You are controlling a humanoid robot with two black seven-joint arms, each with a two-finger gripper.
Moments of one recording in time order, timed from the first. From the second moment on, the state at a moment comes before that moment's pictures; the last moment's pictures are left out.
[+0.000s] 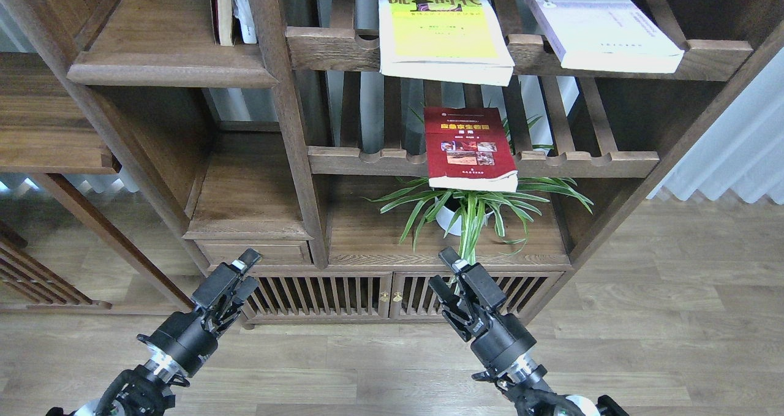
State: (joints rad) left arm 0.13 0.00 -1.44 -1.16 -0.02 -0.49 0.49; right arm -0.14 0.02 1.13 1.19 0.24 0.58 -0.26
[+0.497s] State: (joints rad) left arm 0.13 0.00 -1.50 -1.14 -0.02 -0.49 0.49; right arm -0.12 0.01 1.22 1.21 0.25 0.58 -0.16
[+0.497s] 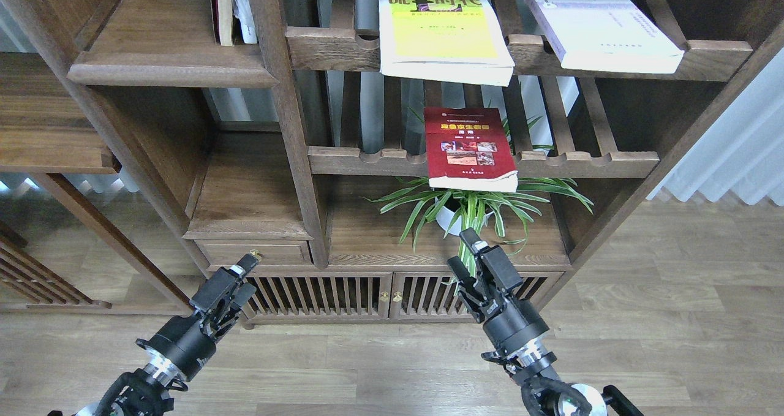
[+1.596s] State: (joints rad) left arm 0.16 0.04 -1.61 -1.14 -0.02 -0.49 0.49; right arm 0.14 0.01 1.14 1.02 0.34 0.38 -0.09
